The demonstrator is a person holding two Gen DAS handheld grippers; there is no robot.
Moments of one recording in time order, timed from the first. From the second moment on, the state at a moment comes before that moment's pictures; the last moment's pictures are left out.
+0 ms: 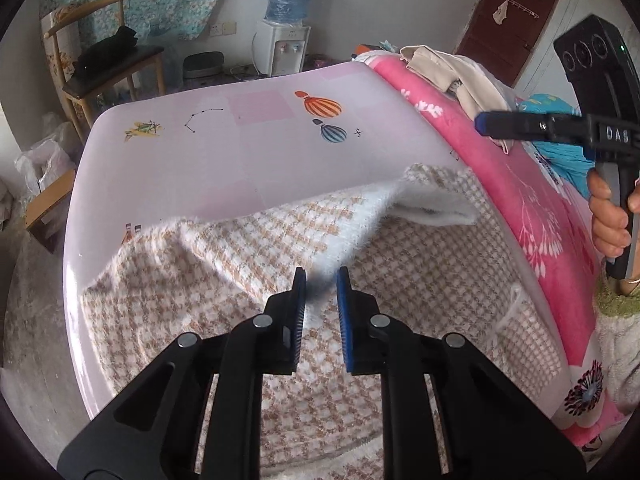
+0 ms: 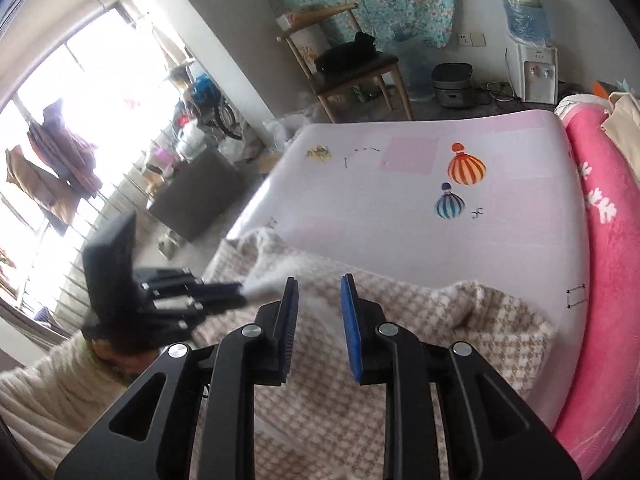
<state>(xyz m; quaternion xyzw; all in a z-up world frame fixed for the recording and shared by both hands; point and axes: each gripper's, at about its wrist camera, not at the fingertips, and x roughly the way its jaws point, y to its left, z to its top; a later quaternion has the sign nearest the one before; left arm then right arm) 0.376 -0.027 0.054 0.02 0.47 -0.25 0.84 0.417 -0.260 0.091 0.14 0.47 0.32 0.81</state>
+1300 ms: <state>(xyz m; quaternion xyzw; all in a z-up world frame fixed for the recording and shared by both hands) 0.417 -0.018 0.046 0.03 0.45 -0.23 0.86 0.429 -0.219 0.050 -0.01 0.49 0.25 0.84</state>
